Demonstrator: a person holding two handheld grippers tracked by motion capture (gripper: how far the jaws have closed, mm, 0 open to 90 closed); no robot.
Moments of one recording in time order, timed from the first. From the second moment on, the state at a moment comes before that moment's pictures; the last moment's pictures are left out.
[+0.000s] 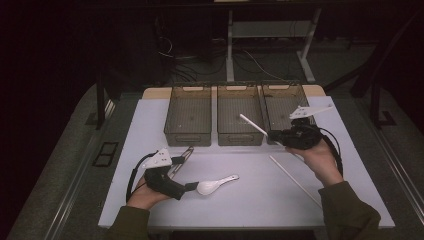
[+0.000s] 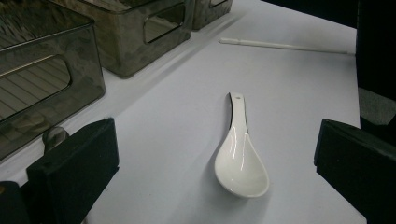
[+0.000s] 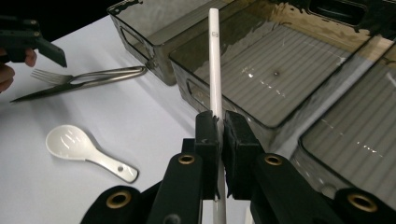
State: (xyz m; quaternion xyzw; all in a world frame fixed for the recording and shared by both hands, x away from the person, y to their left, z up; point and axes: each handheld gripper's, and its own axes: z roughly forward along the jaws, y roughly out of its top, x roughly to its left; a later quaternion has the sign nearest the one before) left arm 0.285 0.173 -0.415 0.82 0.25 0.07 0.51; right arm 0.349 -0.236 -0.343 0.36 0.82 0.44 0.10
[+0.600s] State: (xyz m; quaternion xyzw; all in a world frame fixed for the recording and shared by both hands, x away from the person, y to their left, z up) left arm 0.284 0.171 -0.415 0.82 0.25 0.07 0.51; right arm 0.391 -0.171 -0.330 0.36 0.83 0.42 0.10
